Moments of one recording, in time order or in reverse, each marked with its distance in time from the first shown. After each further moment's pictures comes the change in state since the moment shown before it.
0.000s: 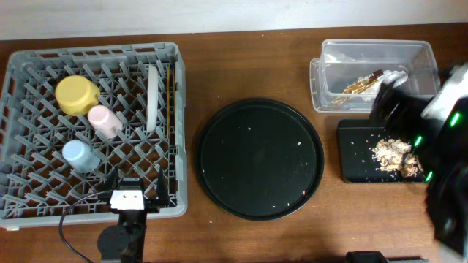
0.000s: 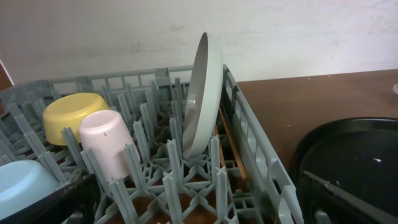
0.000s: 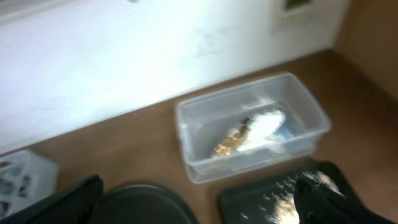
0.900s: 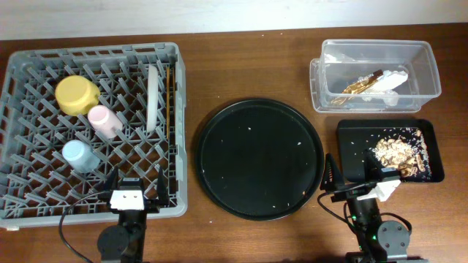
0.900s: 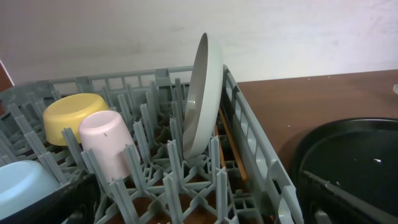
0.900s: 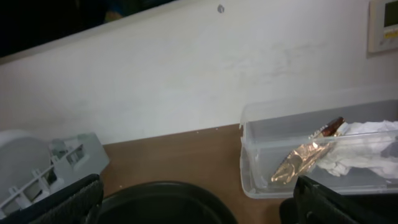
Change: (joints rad) left arm 0.000 -0.003 0.000 0.000 0.000 0.000; right arm 0.032 -0.937 -1.368 0.960 -0.209 -0.010
